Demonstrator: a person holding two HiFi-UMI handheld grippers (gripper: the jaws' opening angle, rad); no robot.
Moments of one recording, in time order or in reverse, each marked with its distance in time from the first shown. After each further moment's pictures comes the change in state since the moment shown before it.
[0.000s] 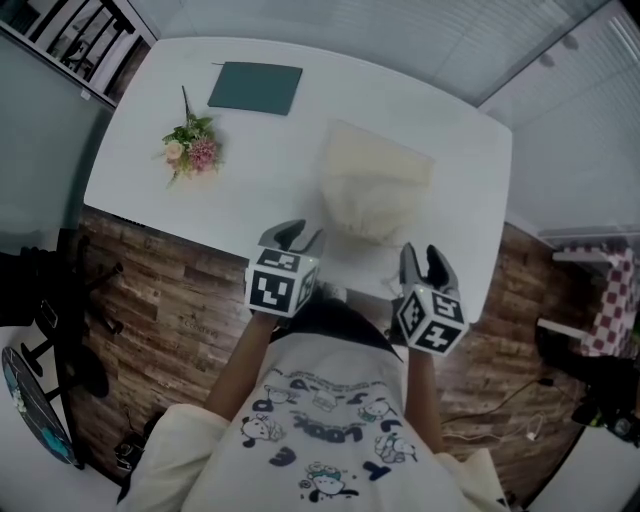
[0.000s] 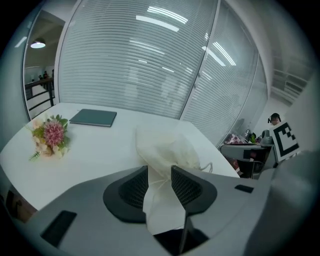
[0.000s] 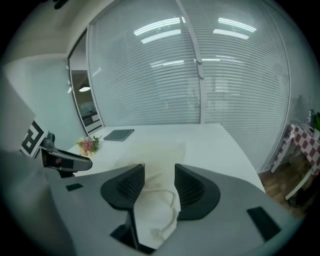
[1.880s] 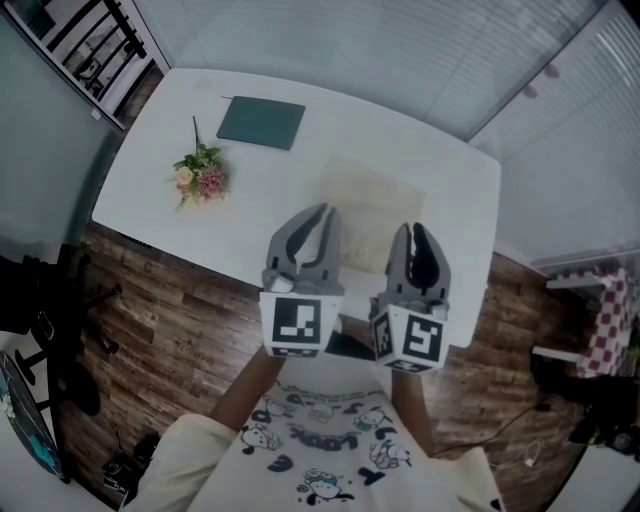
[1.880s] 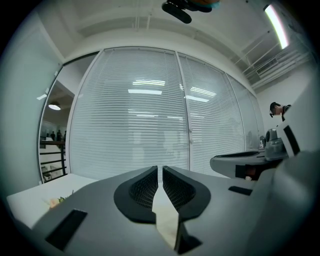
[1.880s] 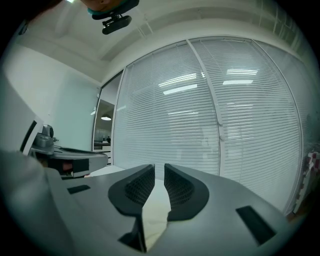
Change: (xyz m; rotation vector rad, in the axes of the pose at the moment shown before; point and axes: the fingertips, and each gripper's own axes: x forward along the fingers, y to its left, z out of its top) left arm -0.106 -0.046 0.155 0.231 -0.723 0.197; right arm -0.056 0.079 0.145 -0.171 -0.582 0.083
